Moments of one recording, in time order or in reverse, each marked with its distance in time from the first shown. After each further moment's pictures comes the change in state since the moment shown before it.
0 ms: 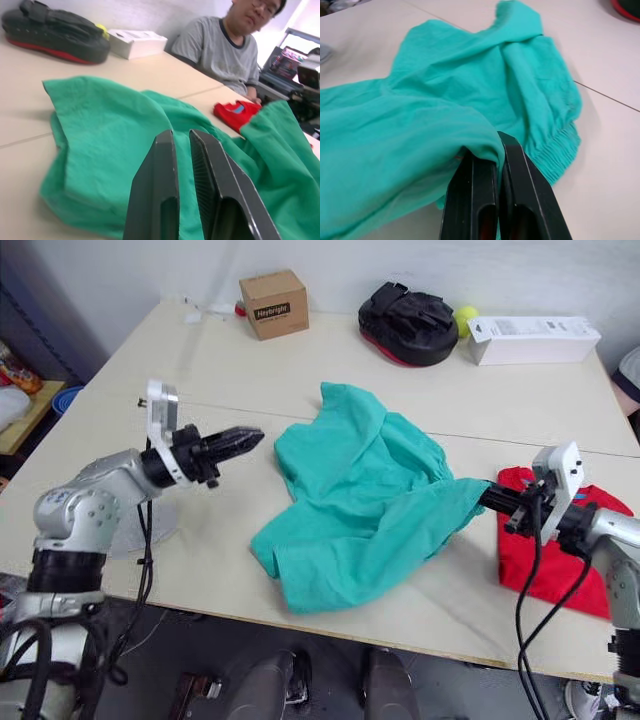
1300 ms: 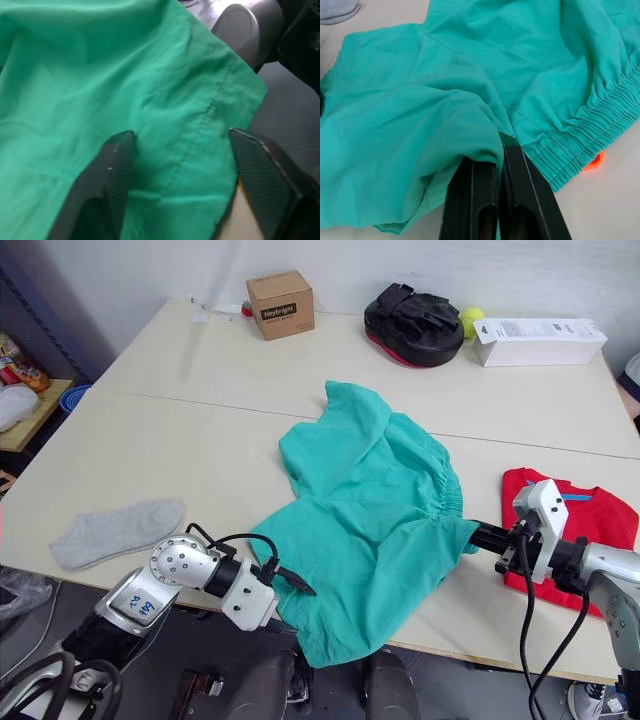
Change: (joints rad) left arm 0.379 0.061 -0.486 -0.317 0.726 -0.823 -0.443; right arm 0.246 -0.017 -0.045 -0.214 -0.009 0.075 0.038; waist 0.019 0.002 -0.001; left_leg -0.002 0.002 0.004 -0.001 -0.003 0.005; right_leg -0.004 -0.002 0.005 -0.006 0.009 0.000
